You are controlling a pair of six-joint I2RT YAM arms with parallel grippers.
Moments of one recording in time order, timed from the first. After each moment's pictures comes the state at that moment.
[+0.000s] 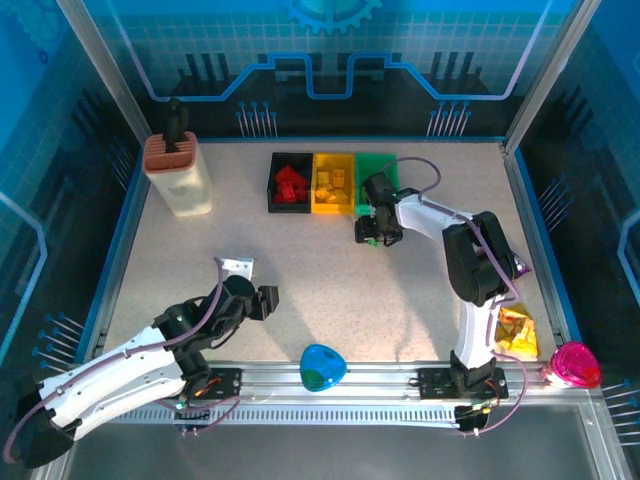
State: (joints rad) left arm -0.83 0.66 0.44 -0.53 -0.32 -0.69; right arm 0.42 1.95 1.34 -0.65 0.02 0.35
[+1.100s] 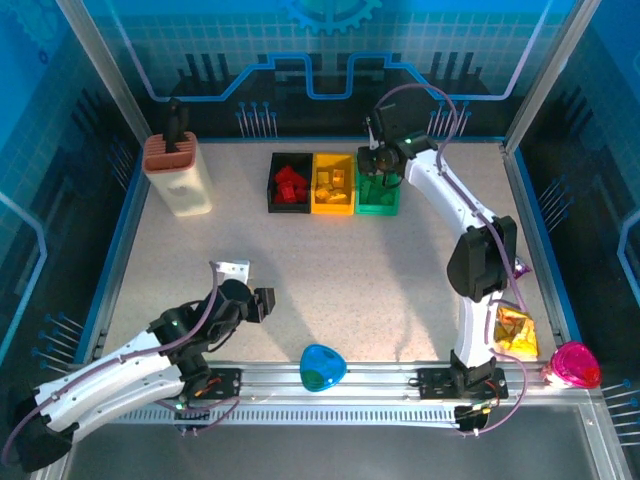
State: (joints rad) left arm -0.84 0.61 0.43 -0.55 -0.35 -0.69; right arm 0.39 2.01 1.99 -0.87 0.10 0.24
